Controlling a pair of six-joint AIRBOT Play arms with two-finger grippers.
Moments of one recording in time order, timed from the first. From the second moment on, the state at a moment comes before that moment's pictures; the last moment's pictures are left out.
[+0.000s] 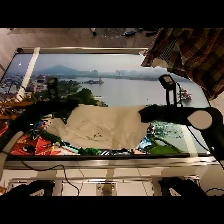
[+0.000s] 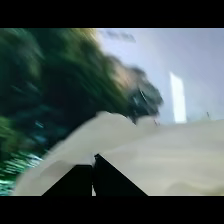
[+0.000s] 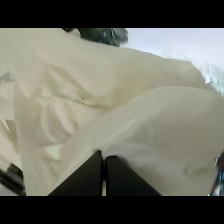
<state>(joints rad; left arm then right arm) -0.14 -1.23 0.96 -2.00 0.63 1.68 0.27 -0.90 1.02 -1.14 1.01 1.27</state>
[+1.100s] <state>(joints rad) -0.01 -0.54 0.77 -2.02 1.05 1.72 0.33 -1.17 1.42 -1.17 1.32 0.95</state>
